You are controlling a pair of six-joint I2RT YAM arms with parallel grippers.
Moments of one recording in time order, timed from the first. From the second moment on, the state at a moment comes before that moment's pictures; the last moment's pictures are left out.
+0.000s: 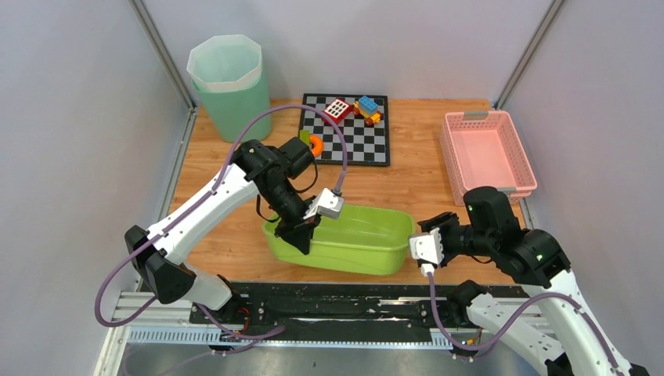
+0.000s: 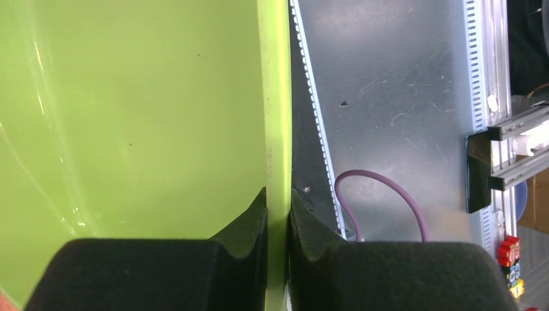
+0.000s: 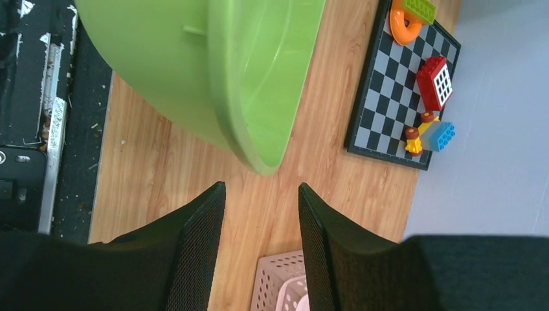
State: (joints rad) left arm -0.75 1.44 1.54 -1.56 0.82 0.89; right arm 0.57 0.66 1.07 -1.19 -0.43 -1.28
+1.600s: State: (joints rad) left arm -0.68 1.32 1.54 -1.34 0.84 0.71; right arm 0.54 0.71 0.93 -1.00 -0.57 -0.99
